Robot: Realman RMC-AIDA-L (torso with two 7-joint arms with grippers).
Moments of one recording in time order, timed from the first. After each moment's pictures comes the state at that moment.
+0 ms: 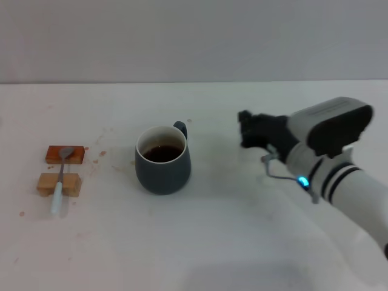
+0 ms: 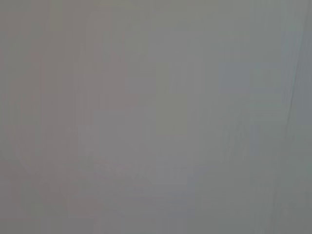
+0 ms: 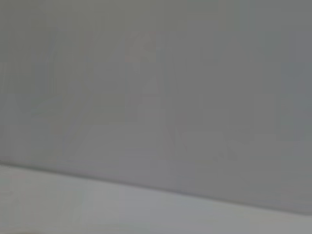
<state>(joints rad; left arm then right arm) -0.38 -2.06 0.50 0.38 -2.32 -1.07 2.41 0.63 2.09 0.79 0.48 -2.39 -0.52 0.16</state>
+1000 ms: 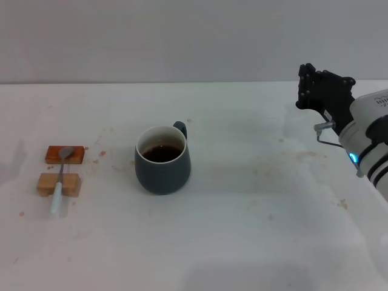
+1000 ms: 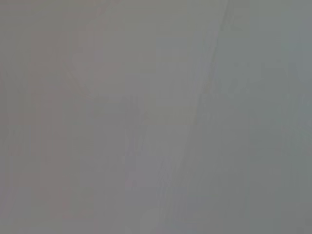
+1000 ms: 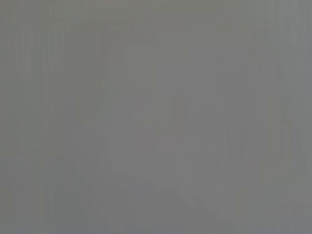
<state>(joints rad) -0.21 -2.07 0.82 0.40 -2.32 -1.10 2.30 0.62 2.08 0.92 0.30 -2.39 -0.84 0.08</state>
